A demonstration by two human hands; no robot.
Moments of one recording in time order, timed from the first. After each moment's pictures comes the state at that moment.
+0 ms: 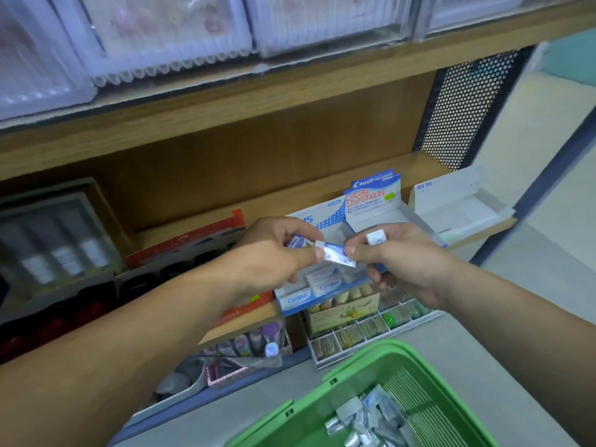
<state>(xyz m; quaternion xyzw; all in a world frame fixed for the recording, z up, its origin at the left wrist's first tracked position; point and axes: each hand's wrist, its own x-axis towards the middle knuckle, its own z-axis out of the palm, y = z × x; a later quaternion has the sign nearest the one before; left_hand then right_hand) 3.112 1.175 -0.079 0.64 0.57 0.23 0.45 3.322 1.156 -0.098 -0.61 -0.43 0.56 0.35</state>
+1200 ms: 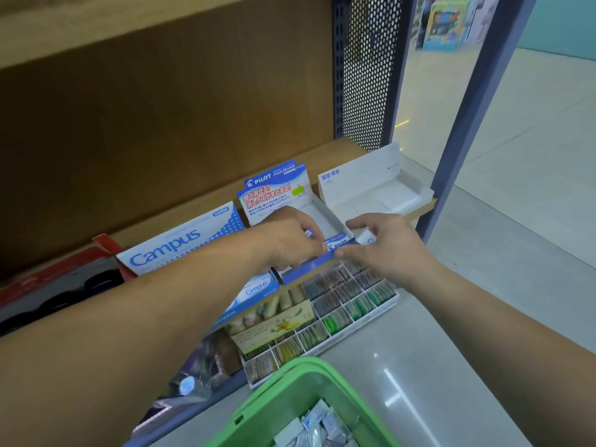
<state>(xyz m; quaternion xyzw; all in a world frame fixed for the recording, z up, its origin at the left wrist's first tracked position) 3.306 1.238 -0.119 0.72 0.58 0.03 0.38 3.482 1.178 -0.170 -0.72 -0.53 0.32 0.33</state>
